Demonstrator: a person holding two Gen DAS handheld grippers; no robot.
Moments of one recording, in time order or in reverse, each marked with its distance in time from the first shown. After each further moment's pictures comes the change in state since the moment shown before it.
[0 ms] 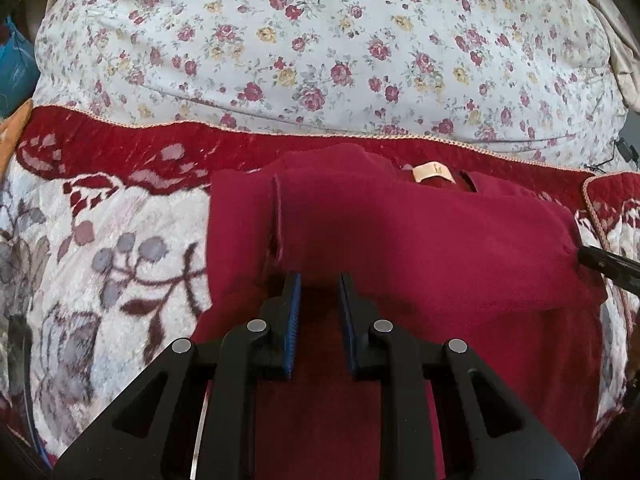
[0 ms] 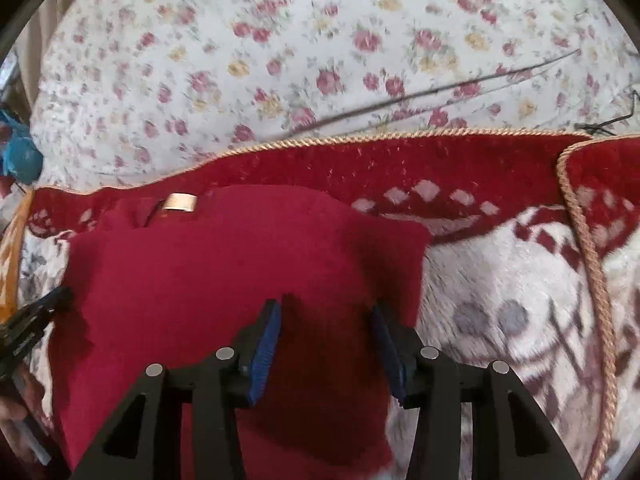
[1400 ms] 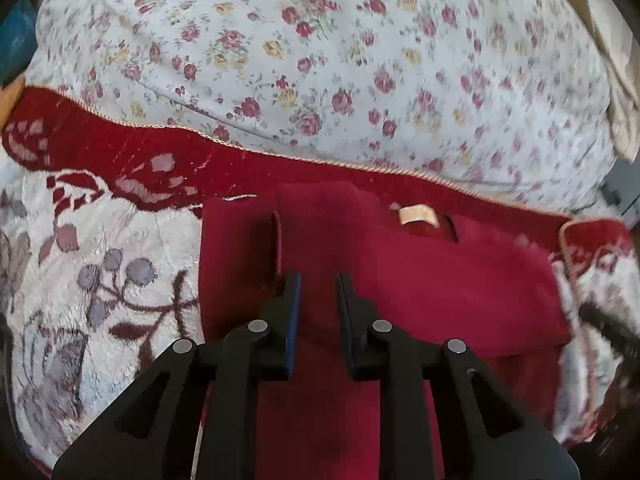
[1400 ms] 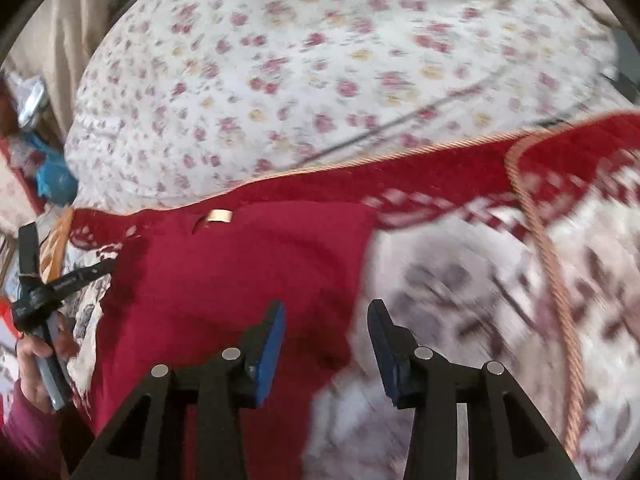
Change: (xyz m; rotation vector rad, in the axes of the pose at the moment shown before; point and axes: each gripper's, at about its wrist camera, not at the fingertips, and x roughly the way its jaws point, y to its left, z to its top) left arm 0.001 0.010 0.030 -0.092 -0.008 -0.095; right arm -0.065 -0.018 -0.028 0.021 -0.089 0.088
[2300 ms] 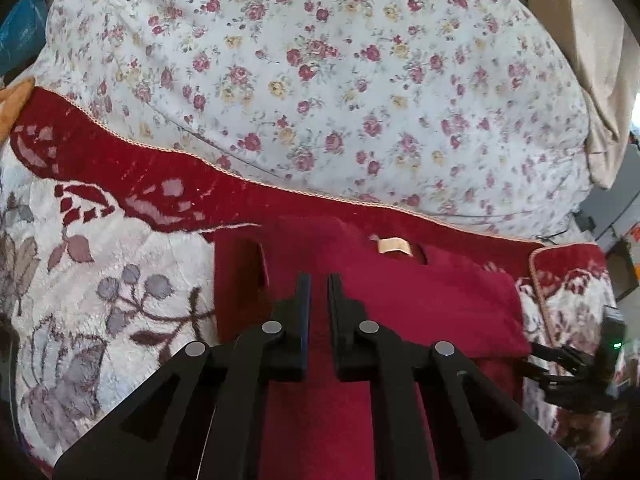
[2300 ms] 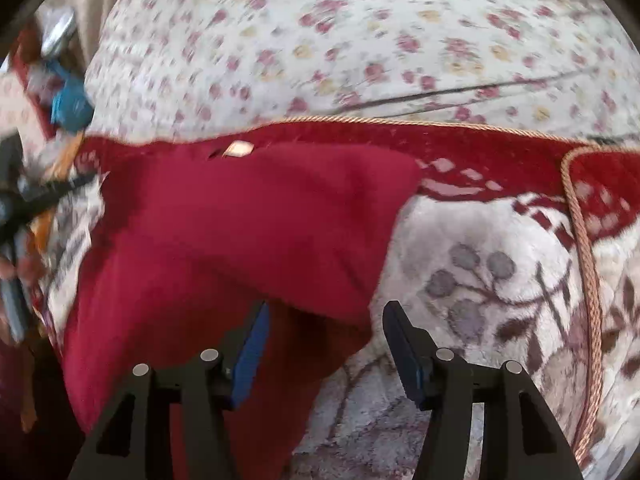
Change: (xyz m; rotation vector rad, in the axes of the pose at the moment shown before) left arm -0.046 0.018 0.006 -0.067 -0.080 -0.113; right arm 0.030 0.019 -0.025 -0.195 0.138 0.011
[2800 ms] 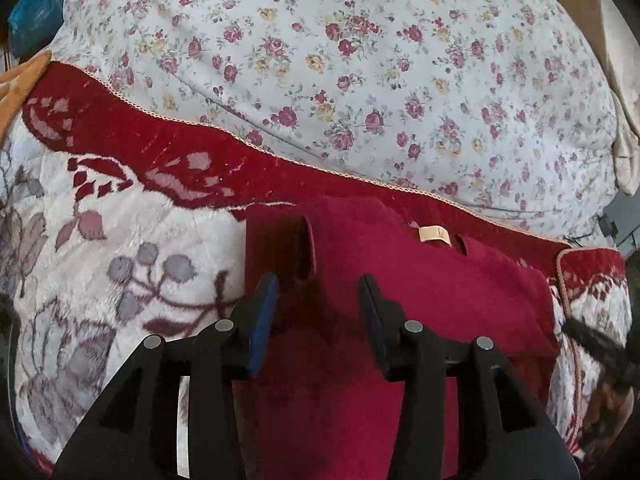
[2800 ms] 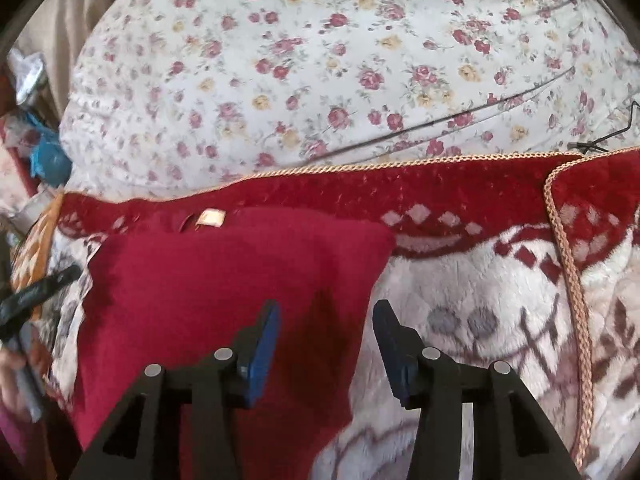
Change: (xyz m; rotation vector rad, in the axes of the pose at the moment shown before) left arm 0.028 0.019 -0.006 -0.040 0.043 0.089; right arm -0.005 -0.024 0.040 0.147 -0.086 -0.021
